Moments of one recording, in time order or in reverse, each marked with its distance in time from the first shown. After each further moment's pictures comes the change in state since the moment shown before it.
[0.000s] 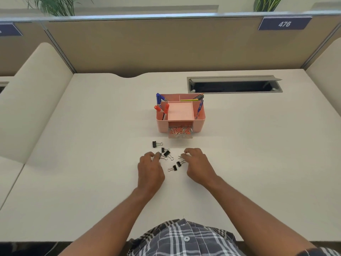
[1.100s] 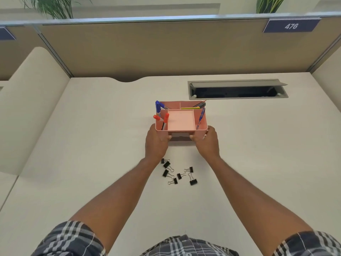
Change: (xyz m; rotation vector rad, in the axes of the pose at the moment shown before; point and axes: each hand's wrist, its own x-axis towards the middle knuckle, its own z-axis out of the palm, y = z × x) left_hand 0.137 0.044 -0.024 -0.664 -0.037 -0.281; right_hand 0.095 0.019 -0.065 0.762 0.348 0.581
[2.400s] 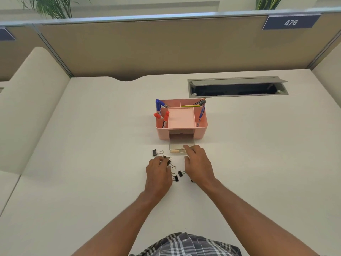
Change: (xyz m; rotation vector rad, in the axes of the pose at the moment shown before) left_hand -0.096 -0.069 0.005 0.588 -0.039 0.297; right_hand -0.068 0.046 0.027 -0.626 -0.148 -0.426
